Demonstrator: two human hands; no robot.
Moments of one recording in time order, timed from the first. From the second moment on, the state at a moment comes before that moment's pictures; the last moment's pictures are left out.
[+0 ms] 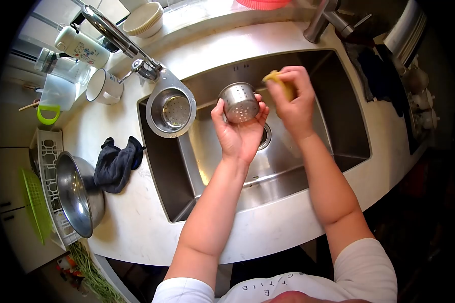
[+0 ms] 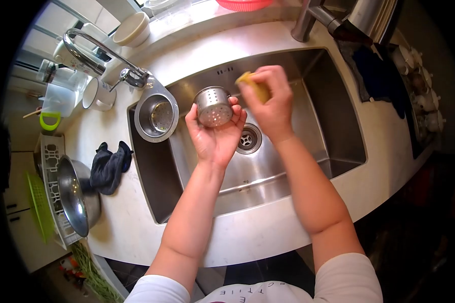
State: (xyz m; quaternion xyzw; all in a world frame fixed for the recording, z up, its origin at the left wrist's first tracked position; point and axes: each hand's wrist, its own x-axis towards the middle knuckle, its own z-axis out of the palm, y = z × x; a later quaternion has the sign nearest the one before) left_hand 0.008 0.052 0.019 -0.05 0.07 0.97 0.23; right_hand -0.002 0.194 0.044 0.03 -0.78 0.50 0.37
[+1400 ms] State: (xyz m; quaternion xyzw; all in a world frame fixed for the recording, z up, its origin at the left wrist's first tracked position) left_hand 0.003 0.053 0.037 -0.12 0.21 0.92 0.30; right_hand 0.000 0.203 0.057 0.12 -0.76 0.60 0.23
